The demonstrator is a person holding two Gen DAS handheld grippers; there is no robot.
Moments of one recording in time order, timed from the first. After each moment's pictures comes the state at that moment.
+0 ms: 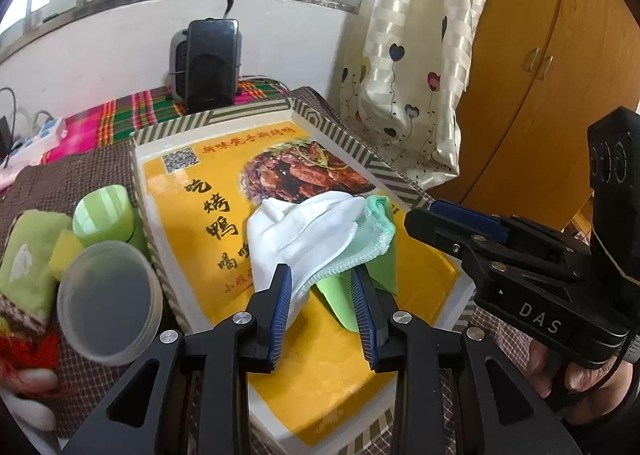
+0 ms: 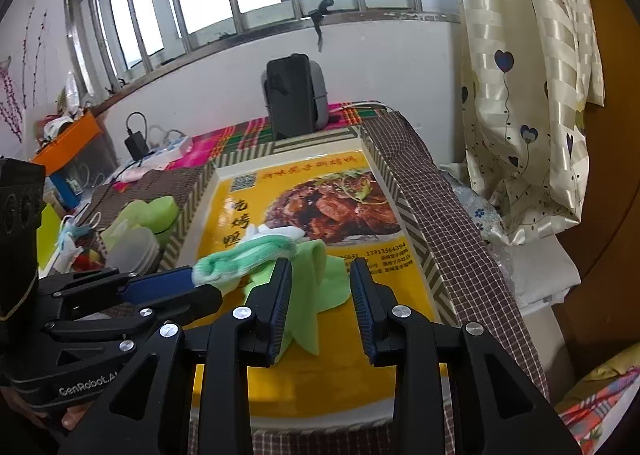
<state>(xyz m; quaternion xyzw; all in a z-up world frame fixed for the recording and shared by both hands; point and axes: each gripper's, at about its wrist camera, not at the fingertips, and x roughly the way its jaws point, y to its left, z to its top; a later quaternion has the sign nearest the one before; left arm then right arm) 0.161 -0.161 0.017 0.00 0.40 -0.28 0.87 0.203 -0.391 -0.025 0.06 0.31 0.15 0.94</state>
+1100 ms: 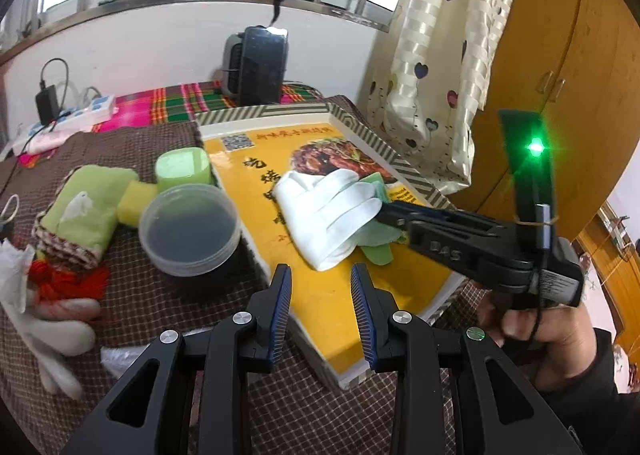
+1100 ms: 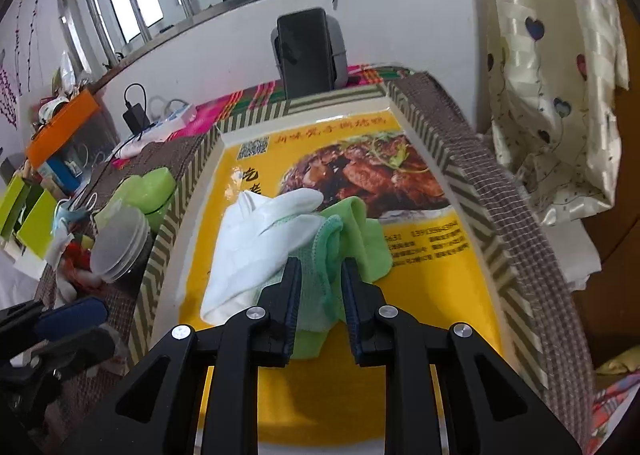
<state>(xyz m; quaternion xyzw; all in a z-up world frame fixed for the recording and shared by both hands) 0.118 -0.107 0.025 -0.02 0.39 -0.24 0.89 0.231 -0.361 -0.050 0.05 0.36 0.17 0.92</state>
